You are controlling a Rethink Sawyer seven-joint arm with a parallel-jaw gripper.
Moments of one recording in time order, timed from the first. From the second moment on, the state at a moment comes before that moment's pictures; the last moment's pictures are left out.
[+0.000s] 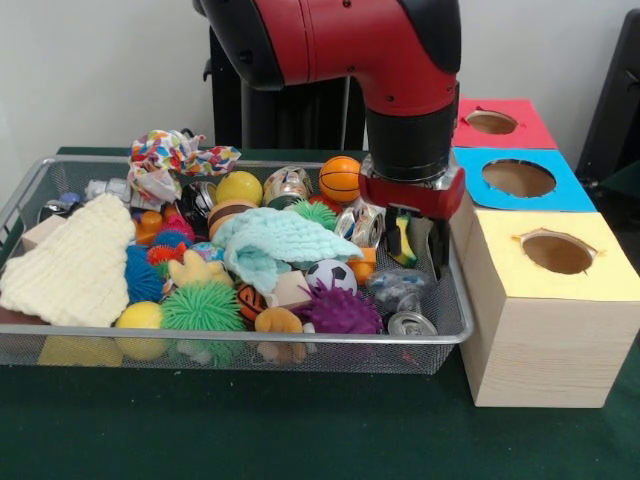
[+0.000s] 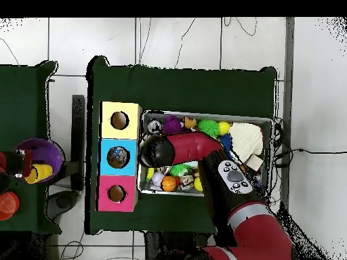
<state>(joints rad) -0.41 -0.52 0.38 1.65 -0.38 0.51 2.43</state>
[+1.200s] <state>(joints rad) -0.32 -0.50 0.24 1.59 -0.33 0.53 2.43</state>
